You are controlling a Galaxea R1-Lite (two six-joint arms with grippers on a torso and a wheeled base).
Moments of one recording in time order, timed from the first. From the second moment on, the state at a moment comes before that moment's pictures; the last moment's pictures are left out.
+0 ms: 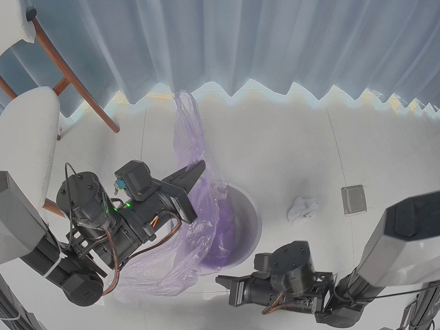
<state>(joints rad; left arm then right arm) -0.64 1.85 -0.49 -1.55 -0.04 -0.24 0.94 2.13 -0.55 -1.08 0.05 0.70</state>
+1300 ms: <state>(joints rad) -0.65 1.86 -0.47 -1.55 -0.04 -0.24 0.83 2.49 -0.98 -1.37 -0.05 0.70</state>
